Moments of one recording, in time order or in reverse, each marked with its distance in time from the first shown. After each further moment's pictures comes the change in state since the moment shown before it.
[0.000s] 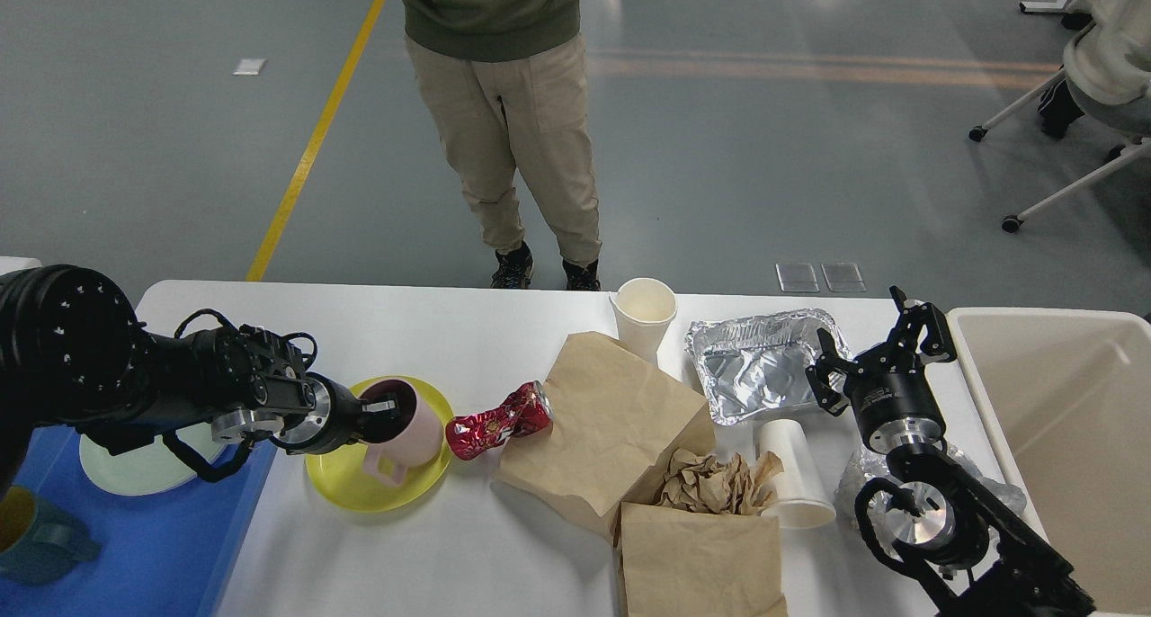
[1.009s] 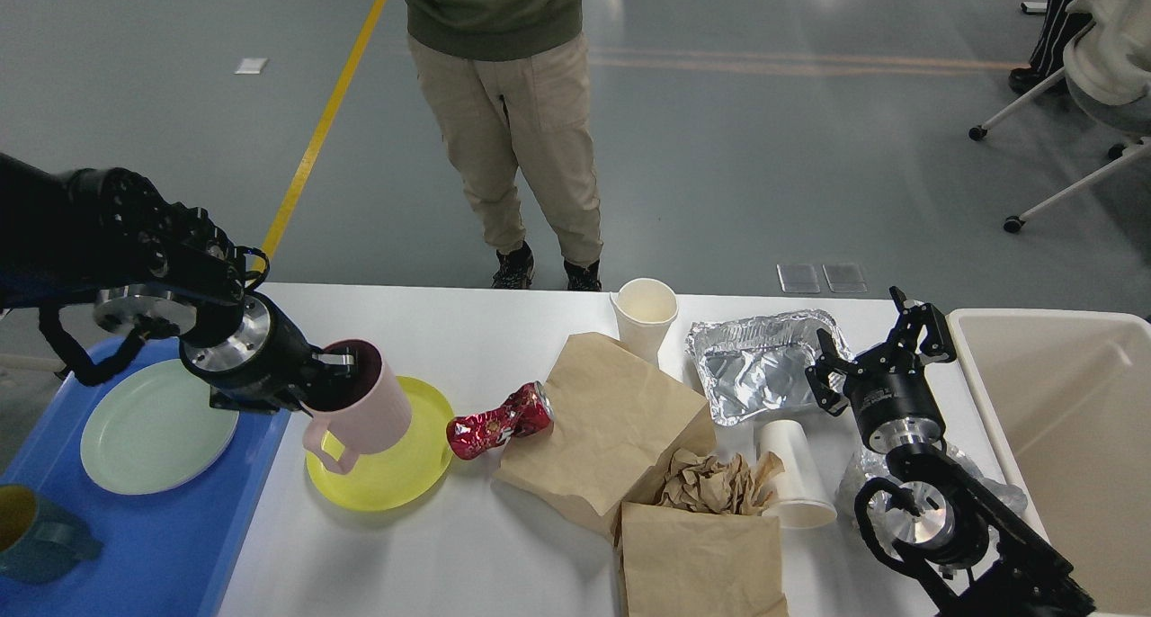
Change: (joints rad) left arm -0.737 0.058 0.209 -0.616 0.000 -0.224 0.010; right arm 0.000 0.000 0.000 0.000 0.000 0.000 0.000
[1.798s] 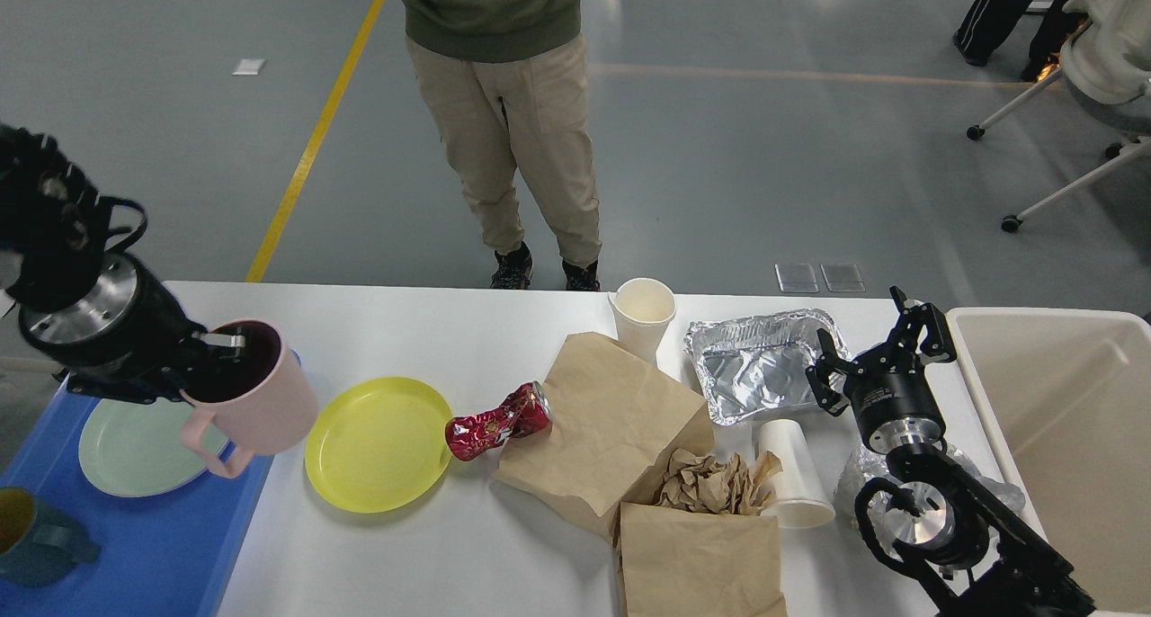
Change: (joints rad) left arm -0.053 0.236 0.134 -0.047 0.234 -0.036 -0.002; right arm 0.000 0.000 0.000 0.000 0.000 0.000 0.000
